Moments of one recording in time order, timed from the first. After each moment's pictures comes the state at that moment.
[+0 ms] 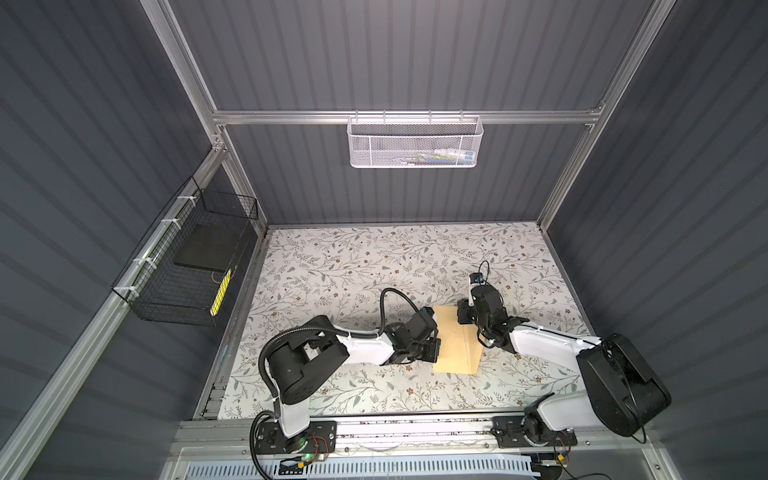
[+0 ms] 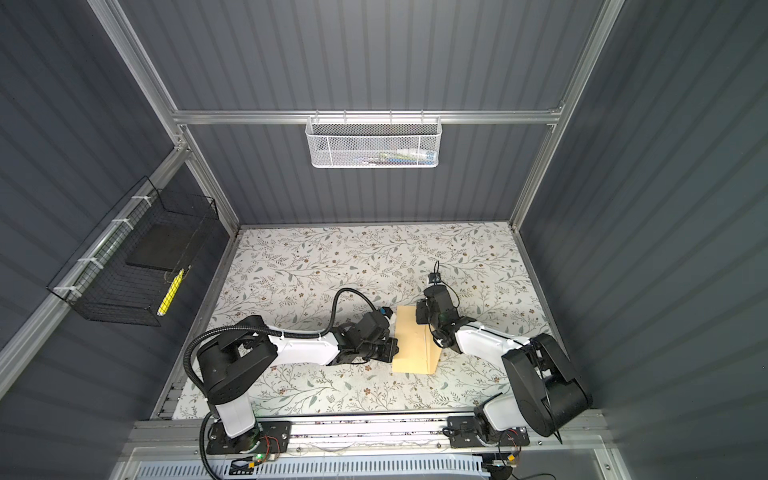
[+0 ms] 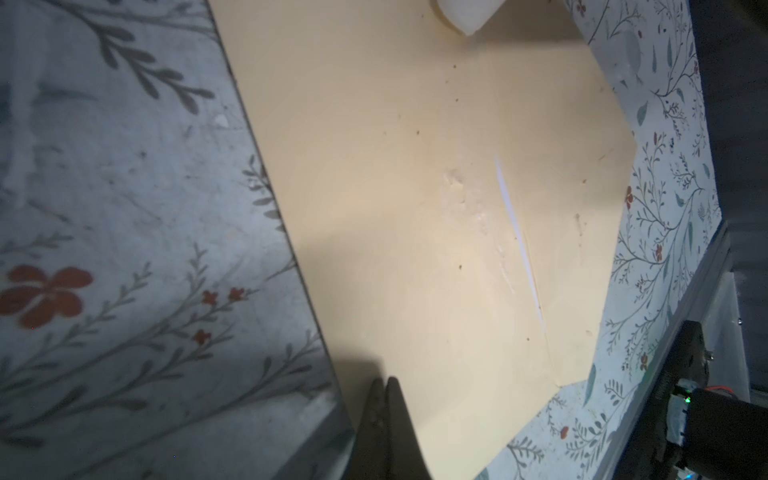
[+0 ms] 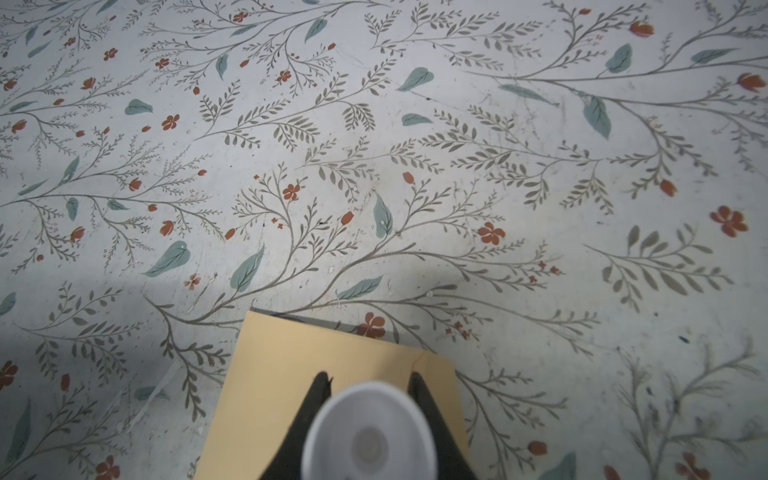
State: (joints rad) left arm -1.05 1.83 0.91 0.06 0.14 -0.72; right arm 0.46 1.42 0.56 0.16 0.19 0.31
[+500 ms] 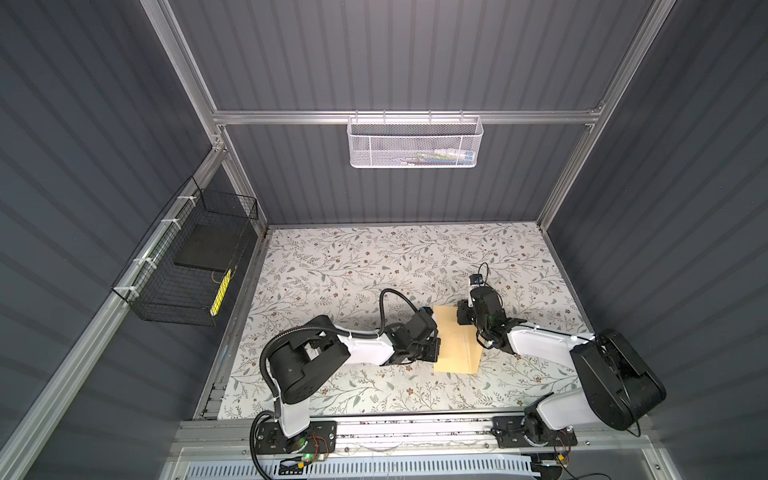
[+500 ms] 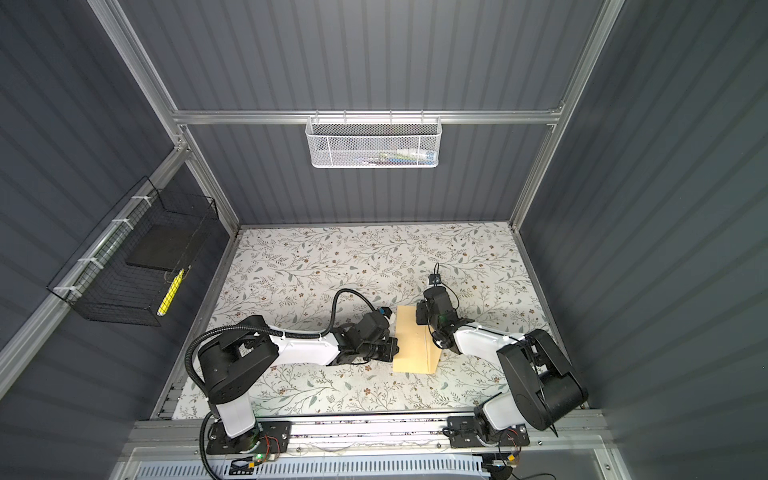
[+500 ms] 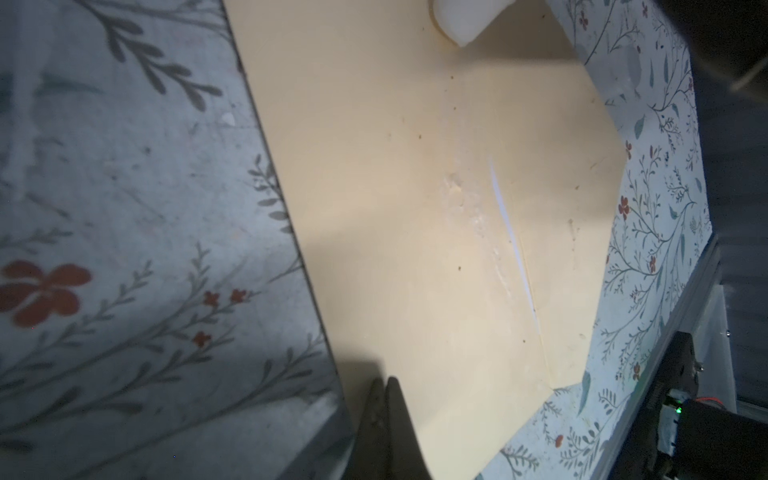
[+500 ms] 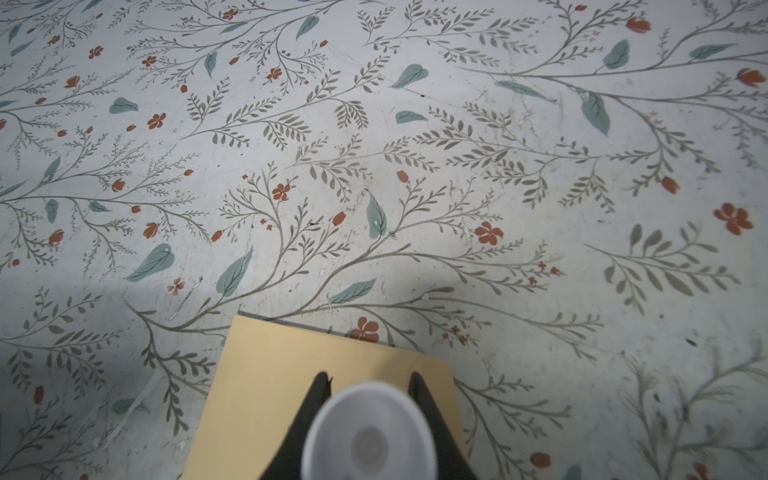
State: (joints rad) left arm -1.05 1.83 0.91 0.07 0.14 -0.75; right arm 0.46 1.45 0.54 0.21 0.20 0.31
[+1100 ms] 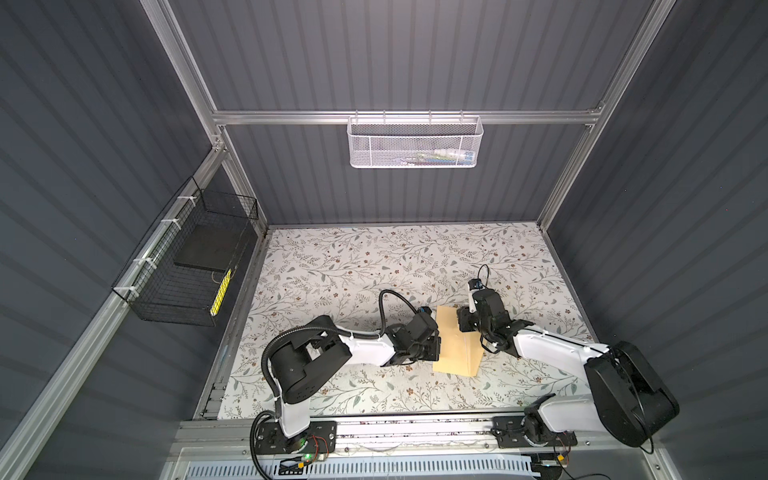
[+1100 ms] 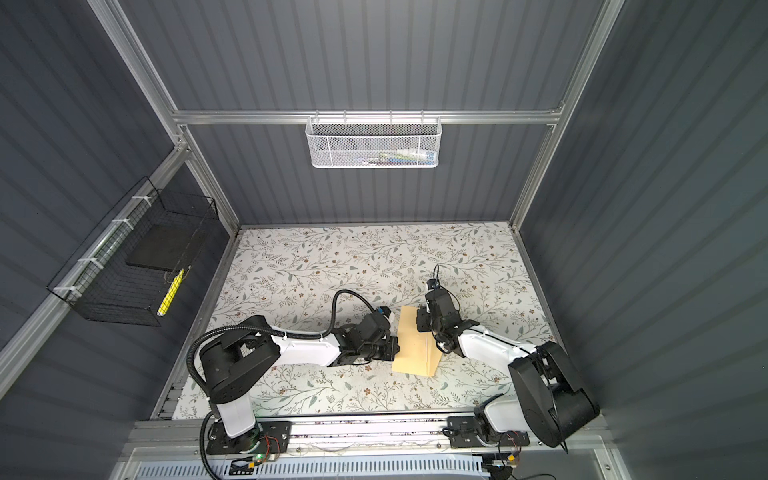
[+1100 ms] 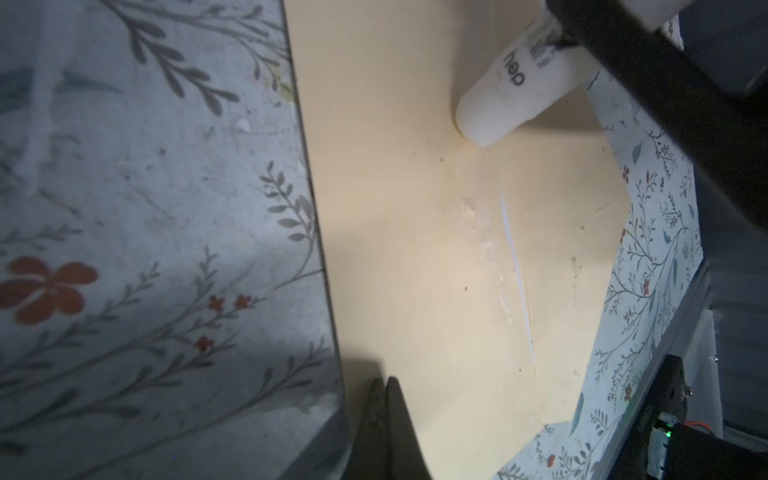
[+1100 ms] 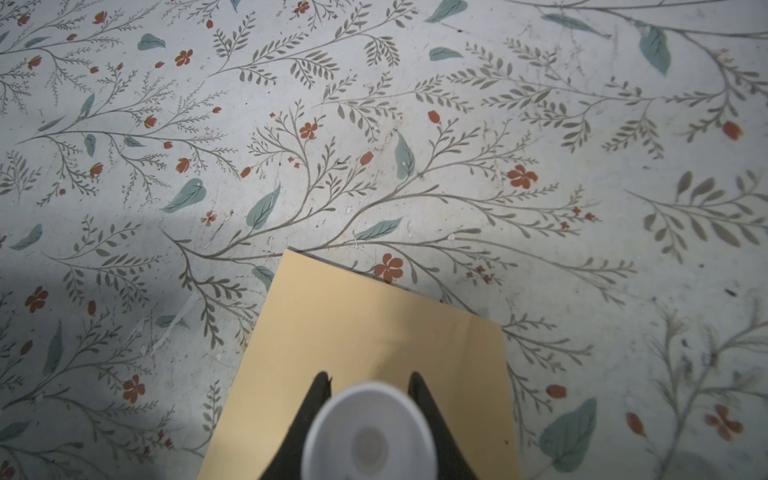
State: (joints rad) left arm -1.05 1.84 0.91 0.09 0.11 -0.81; right arm 0.47 1.35 0.54 0.03 0.10 0.32
